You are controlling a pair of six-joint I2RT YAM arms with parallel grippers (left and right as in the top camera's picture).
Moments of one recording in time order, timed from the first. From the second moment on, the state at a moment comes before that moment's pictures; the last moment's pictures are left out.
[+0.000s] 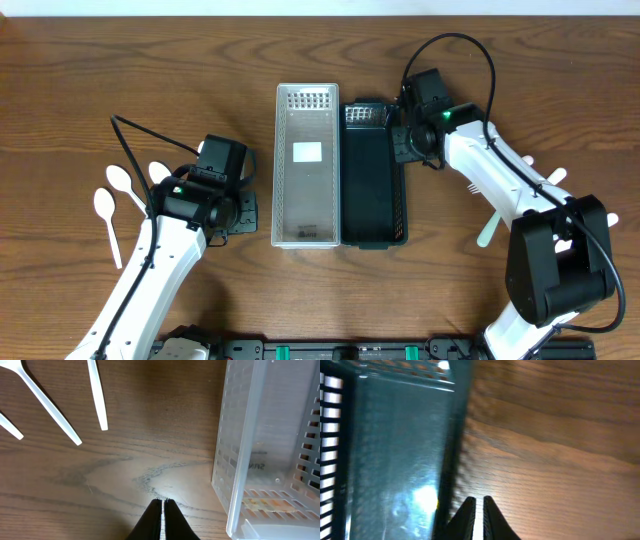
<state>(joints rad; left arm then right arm) -0.28 1.26 0.97 -1.04 -0.04 -0.33 0.32 1.84 1.30 -0.69 0.06 0.22</state>
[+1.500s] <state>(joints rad) -0.28 1.26 0.97 -1.03 -0.04 -0.33 -0.04 1.93 1.41 -0.96 0.12 0.79</state>
